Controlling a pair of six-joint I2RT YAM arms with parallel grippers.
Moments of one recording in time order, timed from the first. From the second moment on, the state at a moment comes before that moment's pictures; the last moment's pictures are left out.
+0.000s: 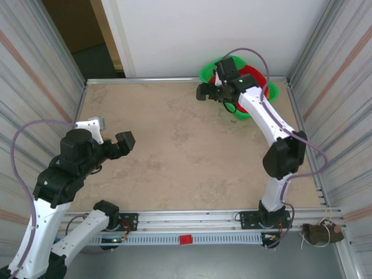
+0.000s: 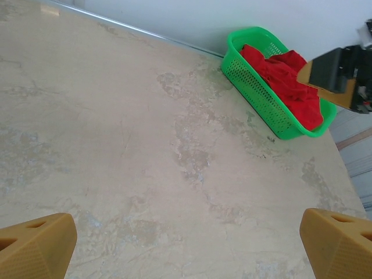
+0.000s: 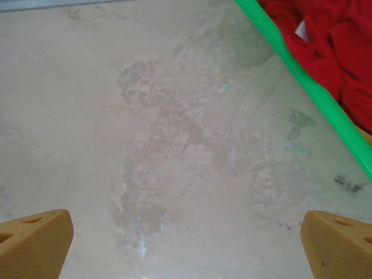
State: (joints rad) left arm -0.41 0.70 1.16 -0.98 -0.04 -0.53; right arm 0.42 1.84 1.85 -0.89 -0.03 0.39
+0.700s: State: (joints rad) left arm -0.41 0.79 1.18 -0.90 -0.02 -0.52; right arm 0.29 2.23 2.10 -0.85 -0.07 0.38
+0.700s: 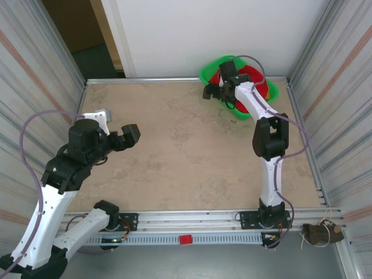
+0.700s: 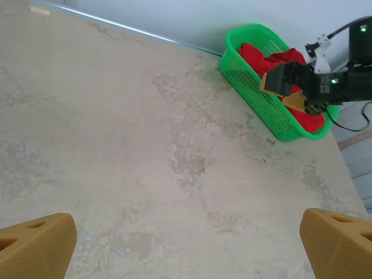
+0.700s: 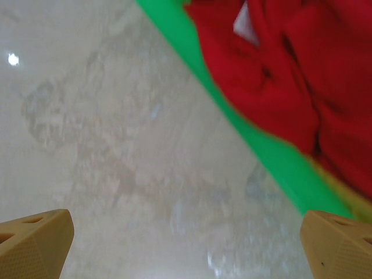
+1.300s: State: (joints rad) left arm -0.41 0.87 1.18 -0.82 0.03 -0.52; right arm 0.29 2.31 2.22 -0.81 0.04 0.36
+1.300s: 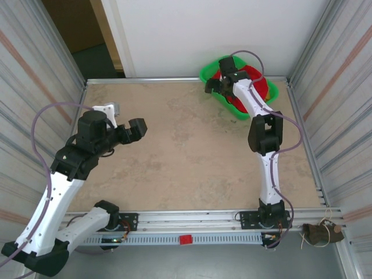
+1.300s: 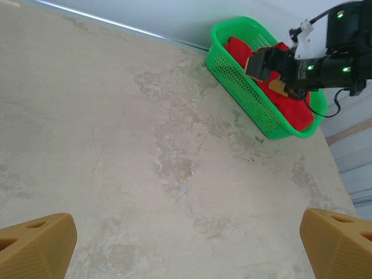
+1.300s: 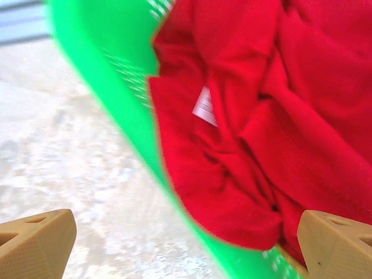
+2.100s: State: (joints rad) left arm -0.41 0.90 1.10 -0.72 0.11 -0.55; right arm 0.42 2.65 2.51 -0.73 0.16 0.34
